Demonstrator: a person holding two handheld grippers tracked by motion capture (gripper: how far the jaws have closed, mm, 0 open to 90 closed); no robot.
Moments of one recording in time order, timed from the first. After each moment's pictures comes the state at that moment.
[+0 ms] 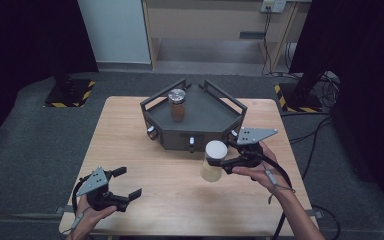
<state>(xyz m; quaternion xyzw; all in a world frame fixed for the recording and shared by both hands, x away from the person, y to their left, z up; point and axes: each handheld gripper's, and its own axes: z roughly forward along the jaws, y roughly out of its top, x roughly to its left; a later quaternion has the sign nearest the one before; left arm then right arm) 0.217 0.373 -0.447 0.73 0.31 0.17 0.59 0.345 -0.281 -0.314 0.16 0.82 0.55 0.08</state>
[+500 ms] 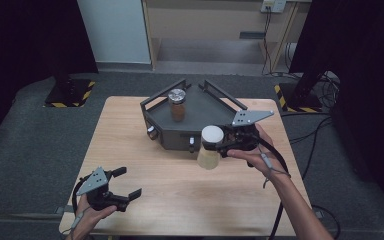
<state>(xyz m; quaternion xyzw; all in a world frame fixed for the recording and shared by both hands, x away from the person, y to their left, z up) 0.218 0.374 -0.448 0.73 0.31 0.16 0.59 0.365 -0.266 -0.281 0.17 0.81 0.55 0.08</state>
